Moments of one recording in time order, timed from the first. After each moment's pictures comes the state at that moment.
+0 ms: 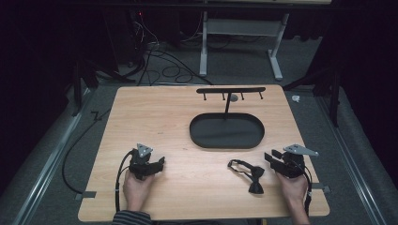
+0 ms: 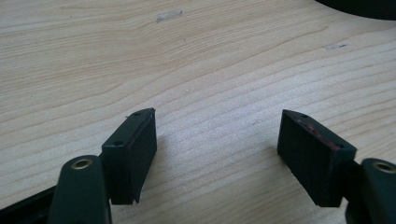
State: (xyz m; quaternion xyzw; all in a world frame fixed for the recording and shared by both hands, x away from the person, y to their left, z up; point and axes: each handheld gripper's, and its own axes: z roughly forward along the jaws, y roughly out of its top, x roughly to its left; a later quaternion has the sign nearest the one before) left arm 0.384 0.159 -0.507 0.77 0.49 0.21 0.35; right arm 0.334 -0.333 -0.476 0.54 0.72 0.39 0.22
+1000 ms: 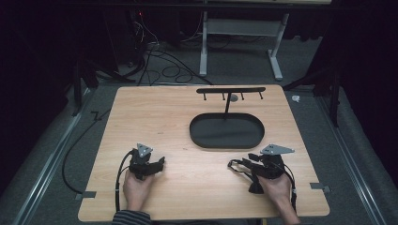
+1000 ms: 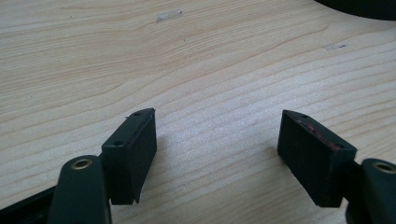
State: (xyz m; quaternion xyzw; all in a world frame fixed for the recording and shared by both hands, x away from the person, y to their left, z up) left arm 0.384 0.159 -0.507 0.77 0.49 0.21 0.35; right arm 0.339 -0.273 -0.470 0.45 0.78 0.40 0.16
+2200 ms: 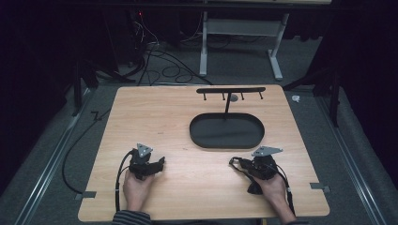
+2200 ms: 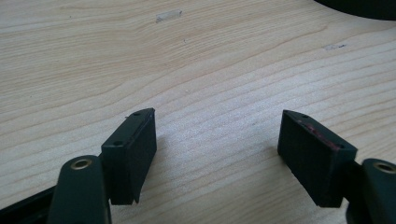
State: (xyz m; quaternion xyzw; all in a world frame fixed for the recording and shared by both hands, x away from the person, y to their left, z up) left arm 0.384 0.159 -0.507 0.77 0.49 0.21 0.35; right arm 0.349 -0.263 -0.492 0.43 0.82 0.36 0.14
